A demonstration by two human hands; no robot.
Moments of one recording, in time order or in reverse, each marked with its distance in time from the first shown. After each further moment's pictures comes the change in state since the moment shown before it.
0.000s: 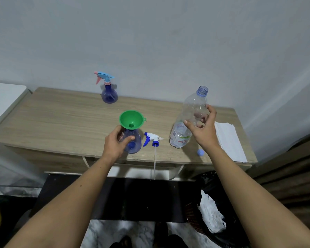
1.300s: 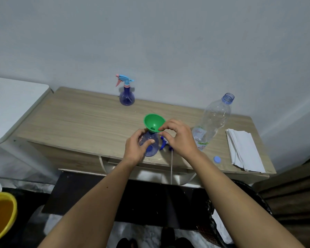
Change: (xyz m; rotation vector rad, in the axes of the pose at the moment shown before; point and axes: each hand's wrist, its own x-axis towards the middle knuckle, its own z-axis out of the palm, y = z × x) left_hand -0.001 -0.007 0.004 -0.102 0.012 0.049; right_hand -0.037 -0.058 0.121 -0.299 -0.277 -0.596
